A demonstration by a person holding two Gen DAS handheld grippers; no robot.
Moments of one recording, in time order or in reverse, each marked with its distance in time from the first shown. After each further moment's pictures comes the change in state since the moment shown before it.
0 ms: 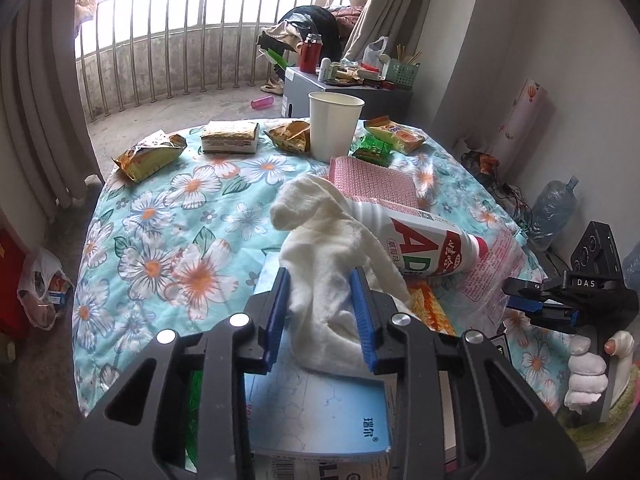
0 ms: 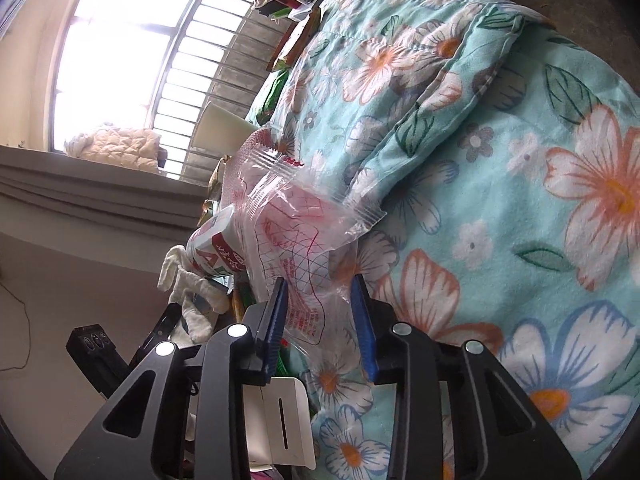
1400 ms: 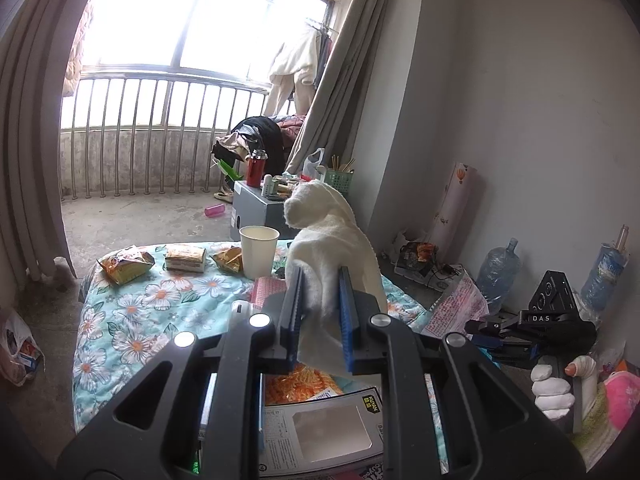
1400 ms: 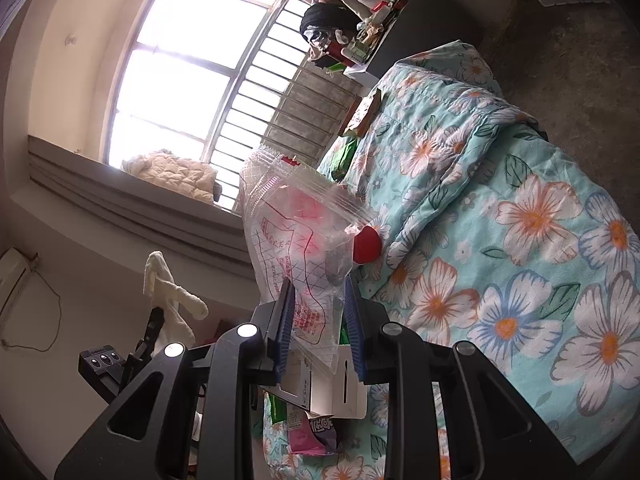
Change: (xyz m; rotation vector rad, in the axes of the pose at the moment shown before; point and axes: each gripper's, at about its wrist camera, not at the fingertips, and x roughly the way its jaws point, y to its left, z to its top) left arm -0.126 -0.050 0.000 0.071 -0.408 -0.191; right arm -0.113 0.005 -0.026 -0.070 -0.197 0.165
